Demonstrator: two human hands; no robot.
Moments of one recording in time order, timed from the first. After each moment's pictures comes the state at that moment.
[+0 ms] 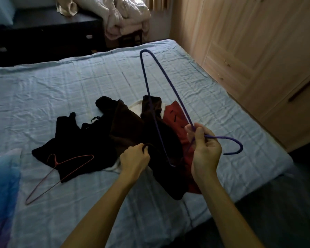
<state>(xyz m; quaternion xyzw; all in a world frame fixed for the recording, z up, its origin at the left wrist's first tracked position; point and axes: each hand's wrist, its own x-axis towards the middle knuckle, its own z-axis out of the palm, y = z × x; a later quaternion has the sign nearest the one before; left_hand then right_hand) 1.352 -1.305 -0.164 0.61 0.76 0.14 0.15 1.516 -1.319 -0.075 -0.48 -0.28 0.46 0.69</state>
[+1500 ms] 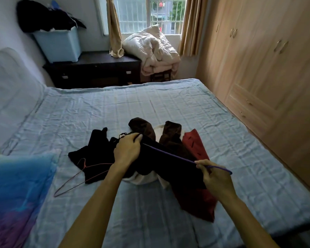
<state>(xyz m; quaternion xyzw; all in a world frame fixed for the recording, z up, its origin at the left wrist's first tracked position) 1.298 -1.362 -0.053 0.49 0.79 0.32 0.17 1.578 -1.360 -0.103 -0.55 -0.72 0.22 0.37</state>
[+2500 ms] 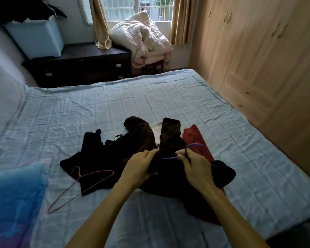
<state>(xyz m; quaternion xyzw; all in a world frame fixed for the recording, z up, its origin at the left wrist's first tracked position) 1.269 -1.317 -0.128 0.79 0.60 0.12 0.05 1.482 -1.296 -0.108 -0.56 -0.72 0.23 0.34</state>
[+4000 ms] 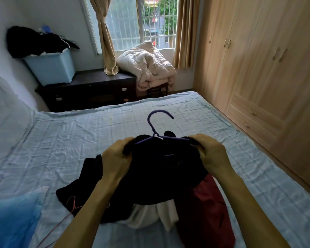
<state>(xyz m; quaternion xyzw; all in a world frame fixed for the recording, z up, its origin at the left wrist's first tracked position) 1.256 -1.232 -0.031 0.61 0.65 0.44 -0.05 1.530 -1.159 -0.029 -0.44 -0.80 0.09 0.40</state>
